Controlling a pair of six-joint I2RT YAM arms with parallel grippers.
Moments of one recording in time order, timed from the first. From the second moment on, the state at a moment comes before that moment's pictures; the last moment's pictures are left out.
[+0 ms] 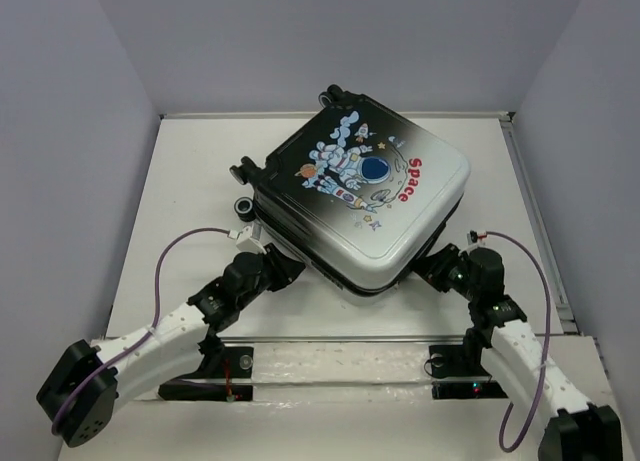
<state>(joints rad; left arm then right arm) -0.76 0.80 0.21 0.16 -0.13 -1.01 0.18 0.53 0.12 -0.08 -0.30 0.96</state>
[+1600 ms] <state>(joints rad) -0.84 0.92 0.24 0.35 -0.11 -1.00 0.20 1.10 0.20 0.68 -0.74 0.44</state>
